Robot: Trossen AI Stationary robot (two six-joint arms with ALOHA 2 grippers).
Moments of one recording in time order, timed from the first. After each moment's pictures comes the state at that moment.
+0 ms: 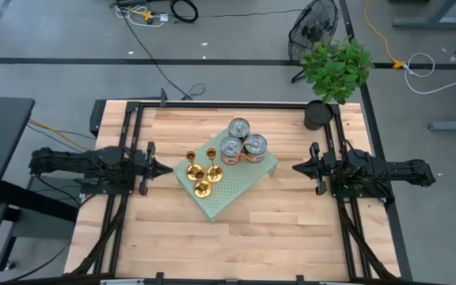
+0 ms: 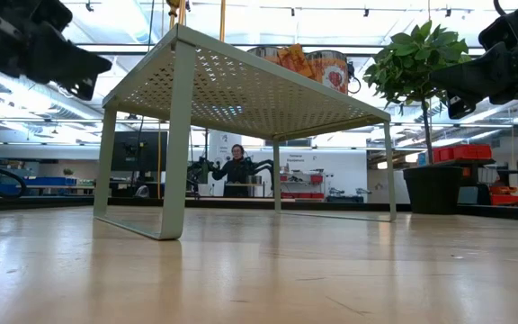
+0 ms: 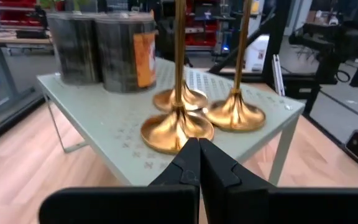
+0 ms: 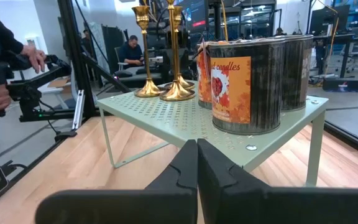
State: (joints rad) left arm -0.10 0.14 0.15 -0.11 -0.08 -0.04; right arm 0.01 0.00 0.02 0.01 -0.02 0.07
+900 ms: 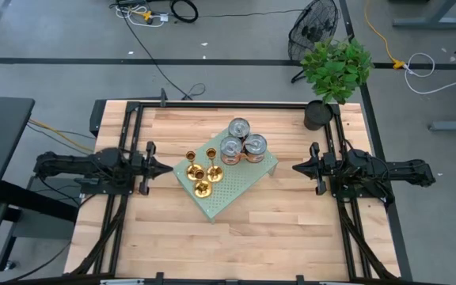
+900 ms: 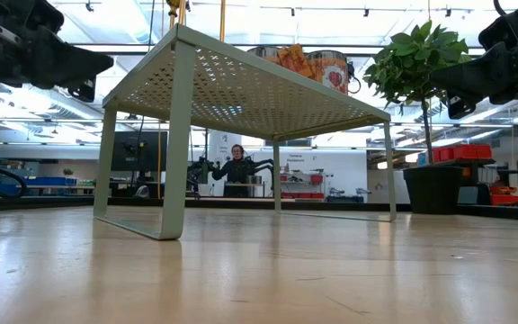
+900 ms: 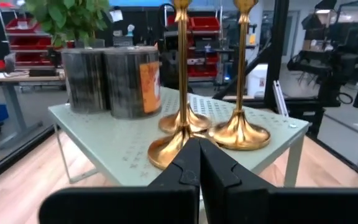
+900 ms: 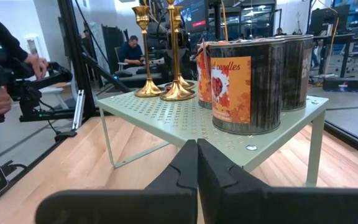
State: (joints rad) left arm -0.07 0.02 0.04 0.03 -0.07 0.01; right arm 0.01 0.00 0.02 0.01 -0.02 0.07
